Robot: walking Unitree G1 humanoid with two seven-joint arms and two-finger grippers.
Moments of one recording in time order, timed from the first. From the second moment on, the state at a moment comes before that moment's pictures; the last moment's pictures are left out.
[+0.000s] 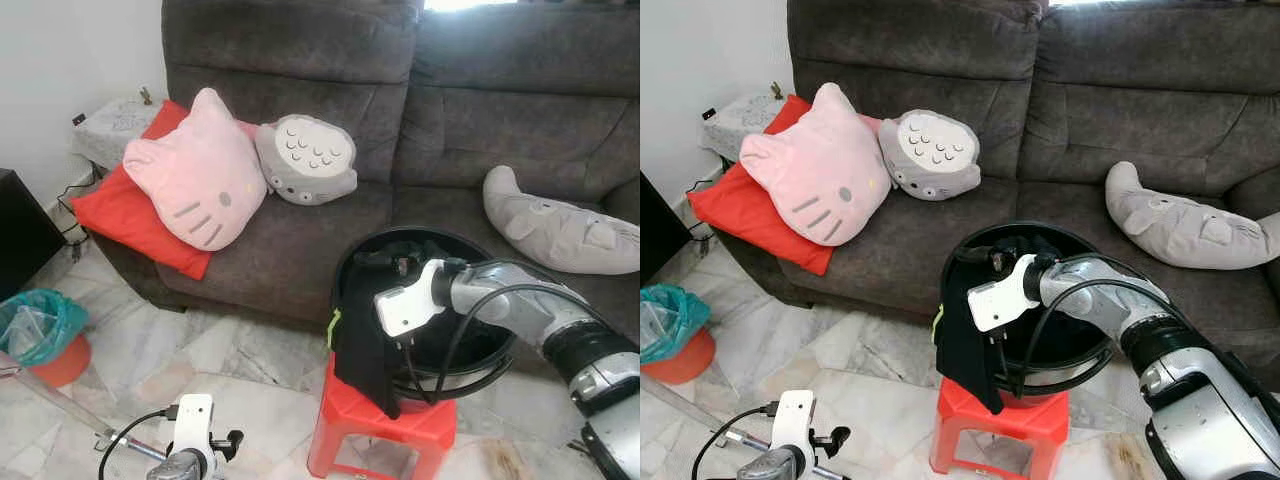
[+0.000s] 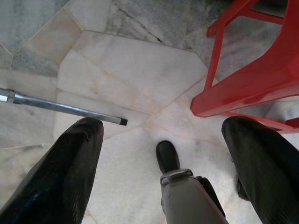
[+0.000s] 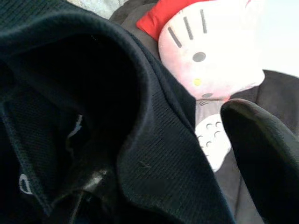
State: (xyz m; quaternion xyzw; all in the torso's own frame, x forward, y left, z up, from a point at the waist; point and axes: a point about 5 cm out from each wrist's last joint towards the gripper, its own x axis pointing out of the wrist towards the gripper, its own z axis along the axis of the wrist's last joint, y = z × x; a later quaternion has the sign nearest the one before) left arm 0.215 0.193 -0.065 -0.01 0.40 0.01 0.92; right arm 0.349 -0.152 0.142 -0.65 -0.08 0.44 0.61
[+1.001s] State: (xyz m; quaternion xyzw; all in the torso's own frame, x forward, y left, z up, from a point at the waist) left arm 0.214 0.193 -0.065 -0.01 0.40 0.01 0.92; right arm 0.352 -0.153 0.142 -0.63 -0.08 0.45 0.62
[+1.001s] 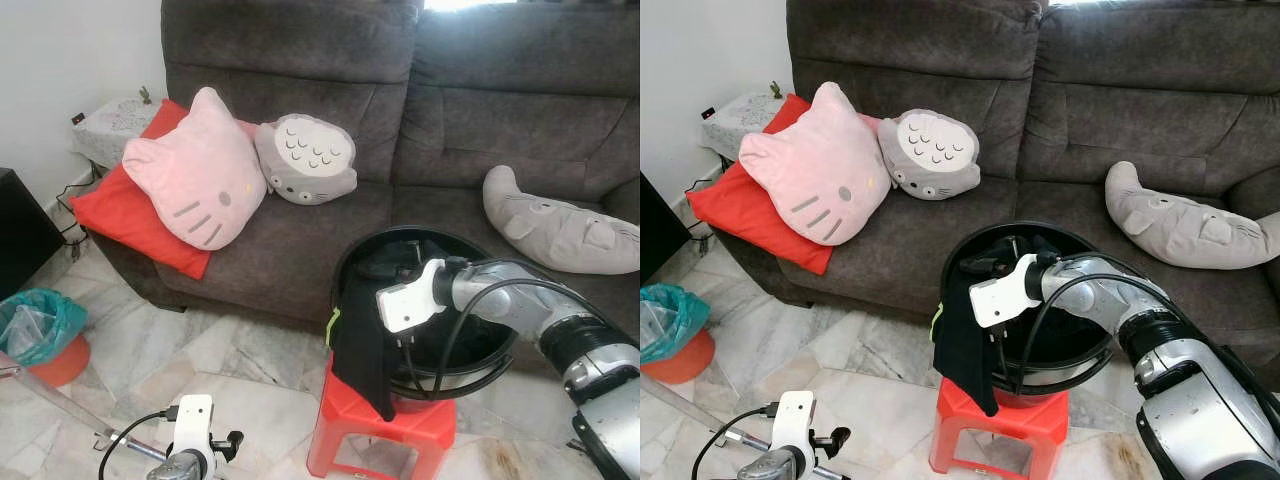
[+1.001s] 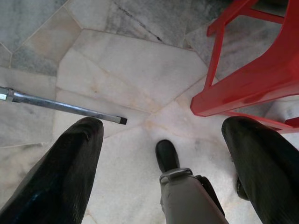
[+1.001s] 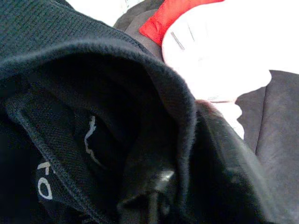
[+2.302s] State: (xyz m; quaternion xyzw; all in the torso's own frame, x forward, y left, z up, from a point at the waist) left arm 0.210 0.190 -0.068 -0.01 0.41 0.01 0.91; right arm 0.363 -0.131 0.209 -0.32 -0.16 0.32 0.88
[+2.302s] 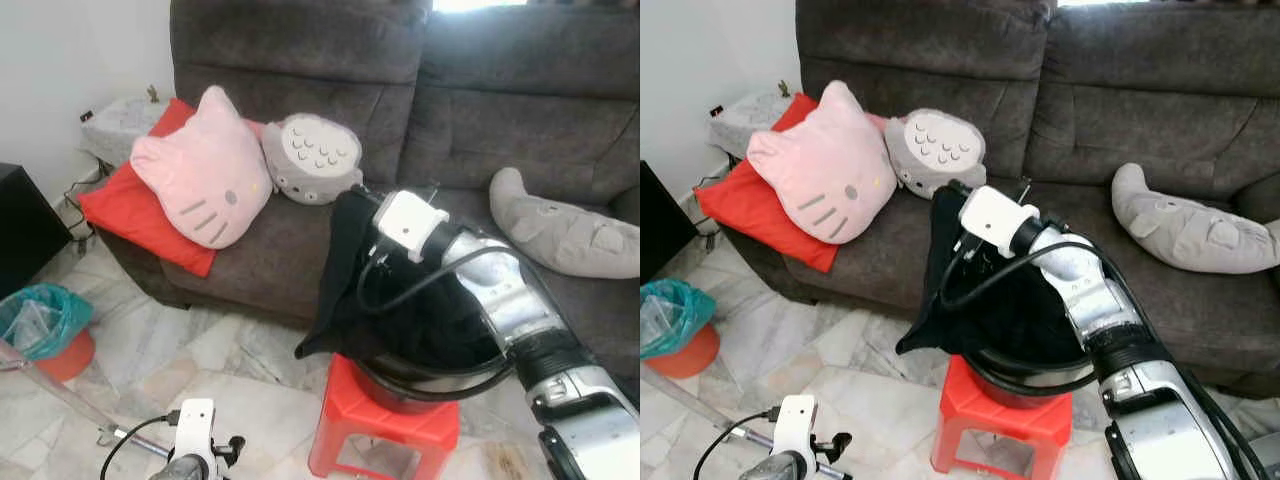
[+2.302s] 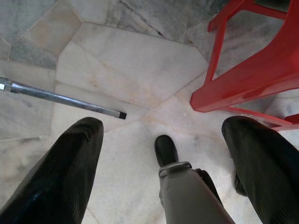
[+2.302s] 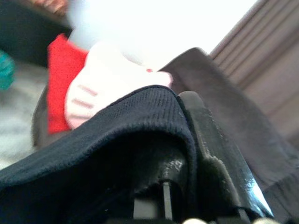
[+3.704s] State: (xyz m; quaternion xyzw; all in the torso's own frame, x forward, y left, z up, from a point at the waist) left arm 0.200 0.203 -0.071 0.00 0.41 0.00 0.91; right arm 0.292 -0.129 0.160 -0.13 -0.13 0.06 0.98
